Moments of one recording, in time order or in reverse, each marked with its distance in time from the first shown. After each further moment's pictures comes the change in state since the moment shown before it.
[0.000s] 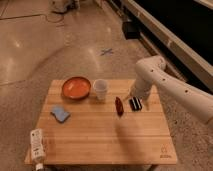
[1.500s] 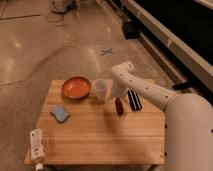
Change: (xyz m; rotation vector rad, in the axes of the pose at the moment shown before) arm 0.057 -0.083 0.100 -0.051 0.013 -0.167
